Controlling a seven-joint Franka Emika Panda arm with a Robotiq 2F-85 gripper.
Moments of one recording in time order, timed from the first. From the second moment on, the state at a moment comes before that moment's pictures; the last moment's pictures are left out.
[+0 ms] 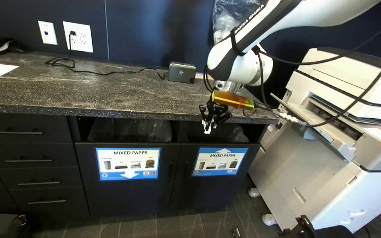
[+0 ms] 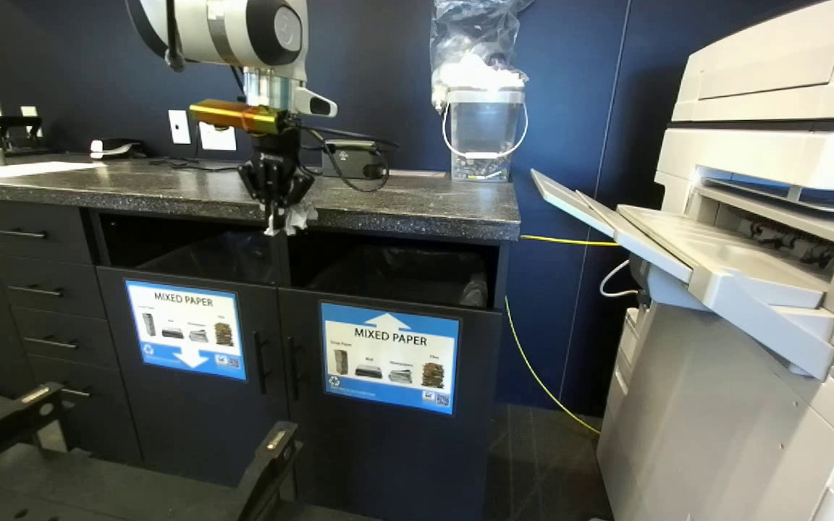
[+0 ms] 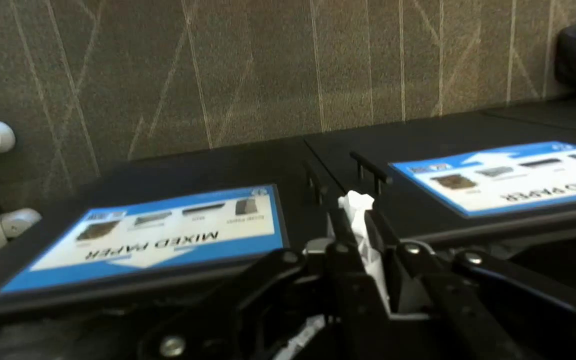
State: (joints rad) arm 0.12 0.36 0.07 -2.12 0.09 2.50 0.21
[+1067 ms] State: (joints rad) arm 0.27 0.46 -0.07 -2.73 0.25 3.47 0.19
